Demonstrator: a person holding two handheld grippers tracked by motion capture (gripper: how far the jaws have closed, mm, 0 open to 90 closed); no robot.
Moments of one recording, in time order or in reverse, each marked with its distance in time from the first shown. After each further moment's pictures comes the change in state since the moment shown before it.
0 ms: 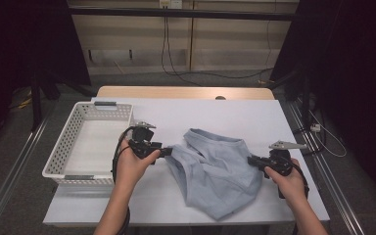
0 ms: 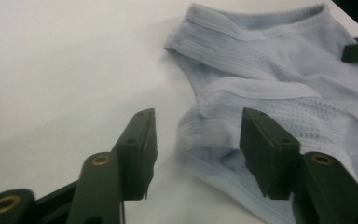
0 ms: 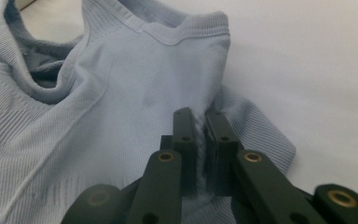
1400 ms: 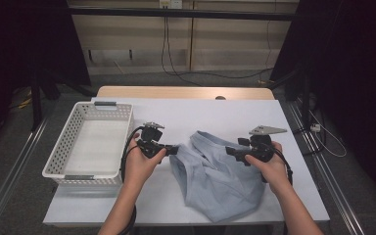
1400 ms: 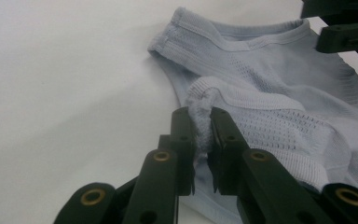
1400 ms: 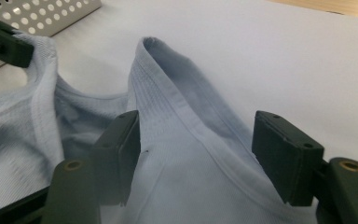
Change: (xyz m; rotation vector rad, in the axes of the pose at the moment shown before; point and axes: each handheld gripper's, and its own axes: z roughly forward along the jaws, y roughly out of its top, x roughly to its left) left arm -0.012 0.005 0.016 0.016 -0.090 0.011; right arm 0.039 0.058 0.035 -0.044 0.027 -0.119
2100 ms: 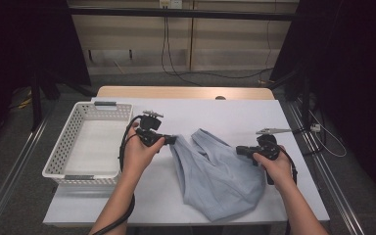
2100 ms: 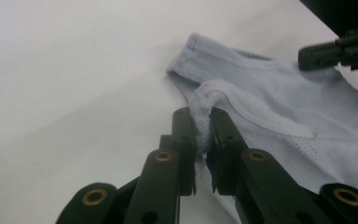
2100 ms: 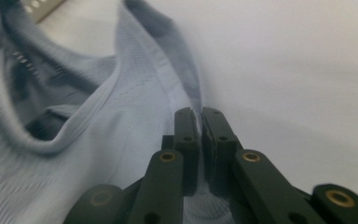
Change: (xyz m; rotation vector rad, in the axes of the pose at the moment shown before) left arm 0.008 0.039 -0.010 -0.010 0.044 0.021; right arm -0.035 -0.024 -0.002 0.081 0.062 0.155
